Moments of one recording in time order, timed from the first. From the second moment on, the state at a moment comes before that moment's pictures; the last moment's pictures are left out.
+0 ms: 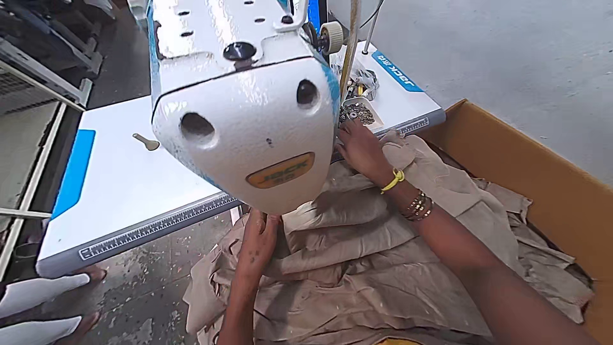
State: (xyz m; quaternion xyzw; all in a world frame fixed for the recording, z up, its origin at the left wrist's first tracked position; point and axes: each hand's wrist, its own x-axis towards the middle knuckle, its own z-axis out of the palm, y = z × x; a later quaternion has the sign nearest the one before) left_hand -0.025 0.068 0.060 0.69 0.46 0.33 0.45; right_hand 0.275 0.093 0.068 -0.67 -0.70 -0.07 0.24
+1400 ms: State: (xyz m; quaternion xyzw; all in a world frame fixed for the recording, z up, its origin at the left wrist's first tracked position) left_hand -0.099 0.041 0.071 0.75 0.52 0.35 0.20; right_hand 0.211 0.035 0.085 -0.47 -0.78 0.21 0.36
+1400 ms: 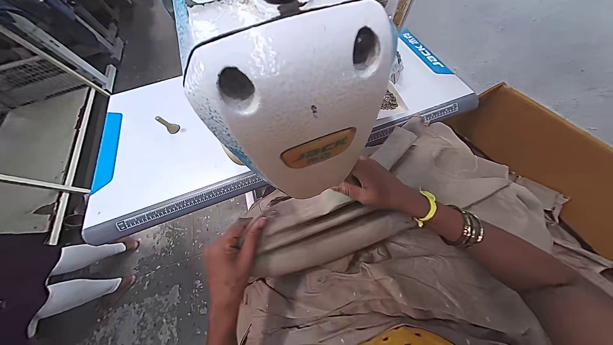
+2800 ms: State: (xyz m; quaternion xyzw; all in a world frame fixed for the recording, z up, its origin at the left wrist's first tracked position) left_hand -0.011 0.062 0.049 0.63 0.46 0.42 0.47; right_hand 0.291 0.108 0.035 -0.62 -0.71 -0.11 0.32
